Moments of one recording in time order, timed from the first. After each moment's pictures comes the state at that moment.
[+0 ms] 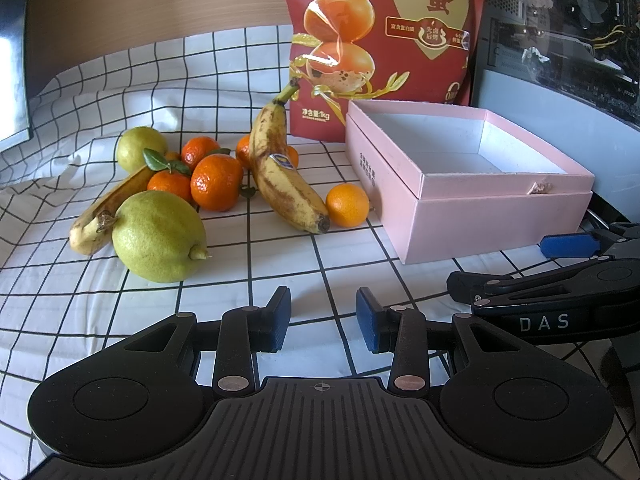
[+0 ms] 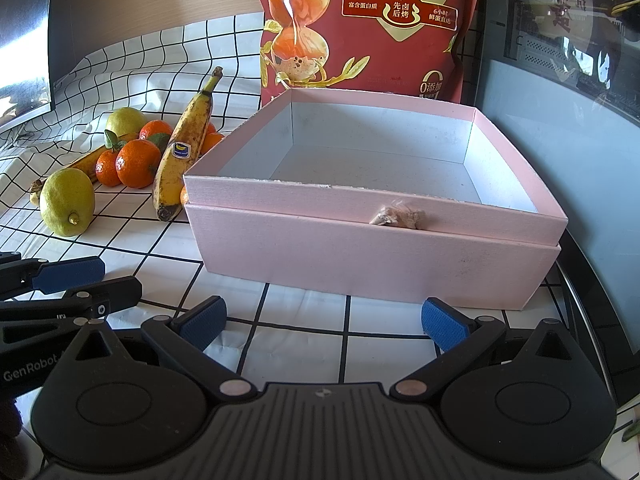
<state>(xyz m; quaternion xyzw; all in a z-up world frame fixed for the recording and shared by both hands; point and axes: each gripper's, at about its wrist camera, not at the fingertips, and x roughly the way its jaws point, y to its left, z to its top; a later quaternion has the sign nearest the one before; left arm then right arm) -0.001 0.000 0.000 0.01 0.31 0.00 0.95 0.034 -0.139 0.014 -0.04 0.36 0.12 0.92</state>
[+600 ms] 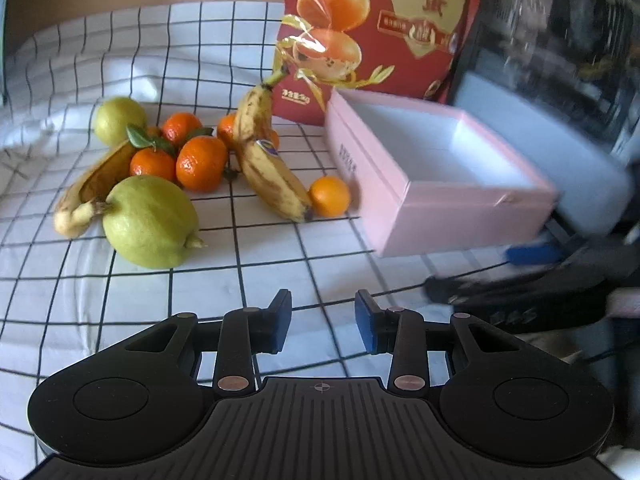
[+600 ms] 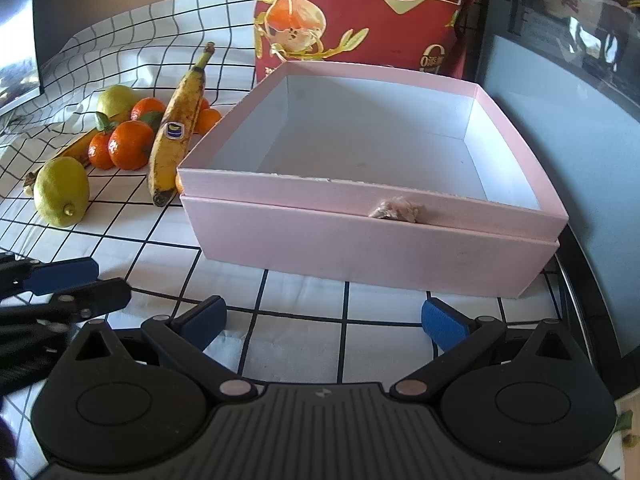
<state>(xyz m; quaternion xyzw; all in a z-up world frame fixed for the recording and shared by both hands) -0.002 0.036 0.027 -0.07 0.36 -0.08 0.93 0.045 -0.136 0.022 -0.04 0.43 0.12 0.90</state>
